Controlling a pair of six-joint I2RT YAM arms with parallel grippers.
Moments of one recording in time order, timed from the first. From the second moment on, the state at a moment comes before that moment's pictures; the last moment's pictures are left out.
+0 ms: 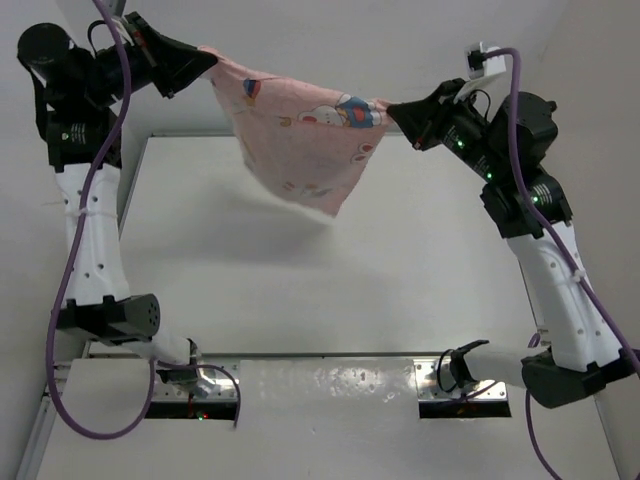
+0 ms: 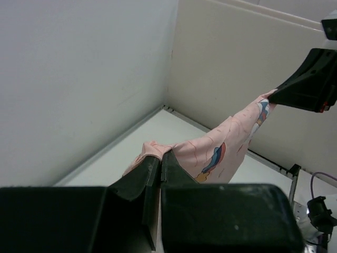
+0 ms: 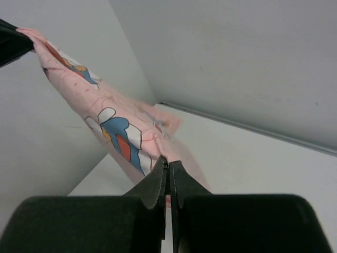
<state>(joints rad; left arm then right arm) 0.14 1.50 2.09 -0.21 1.04 -0.36 0.36 1.22 1.62 -0.29 -0.28 0.32</state>
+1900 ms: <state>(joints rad) 0.47 1.40 1.19 -1.28 0.64 1.16 0.66 1.12 0.43 0.07 -0.02 0.51</state>
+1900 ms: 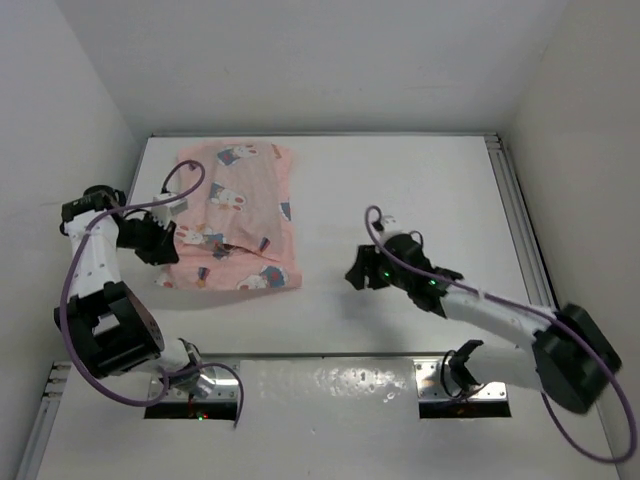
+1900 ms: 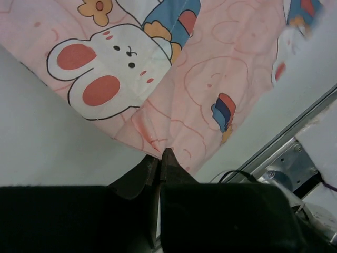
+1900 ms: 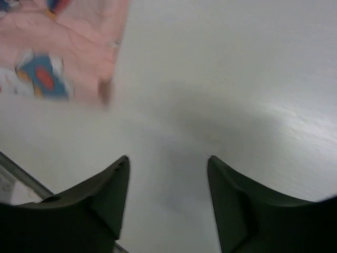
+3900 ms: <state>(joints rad) 0.39 1.83 1.27 -0.54 0.43 0.56 0.57 1.26 0.47 -0.21 0.02 0.55</state>
